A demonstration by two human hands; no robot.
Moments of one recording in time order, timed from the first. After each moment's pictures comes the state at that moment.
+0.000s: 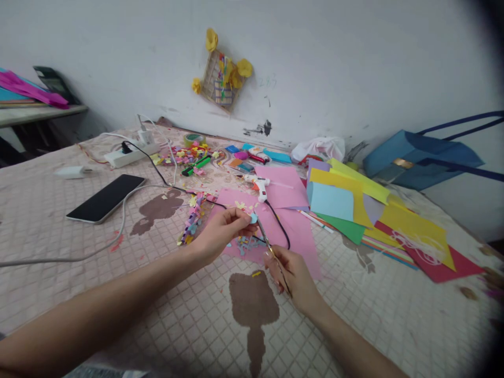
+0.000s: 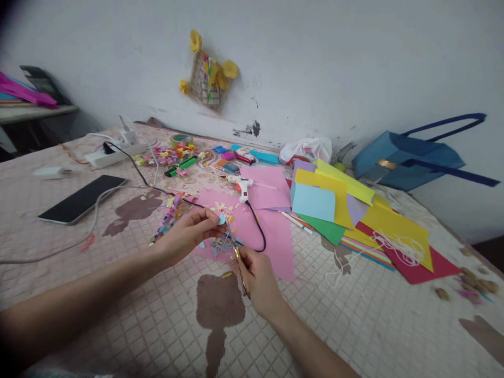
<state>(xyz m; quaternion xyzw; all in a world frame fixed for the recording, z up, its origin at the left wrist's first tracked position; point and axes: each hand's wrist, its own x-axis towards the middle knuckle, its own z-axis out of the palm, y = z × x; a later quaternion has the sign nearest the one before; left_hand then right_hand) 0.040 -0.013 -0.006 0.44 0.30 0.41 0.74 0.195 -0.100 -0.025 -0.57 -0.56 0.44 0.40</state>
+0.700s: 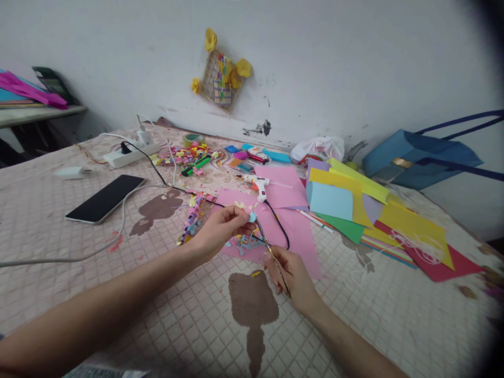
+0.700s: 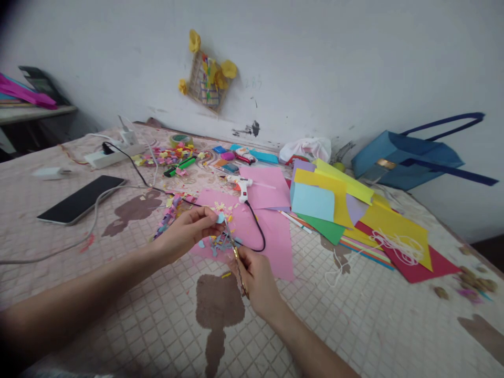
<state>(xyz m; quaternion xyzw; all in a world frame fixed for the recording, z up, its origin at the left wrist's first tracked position) 0.038 -0.010 -0.004 0.44 0.30 0.41 0.74 0.194 -0.102 -0.028 -0.57 -0.55 0.46 0.40</state>
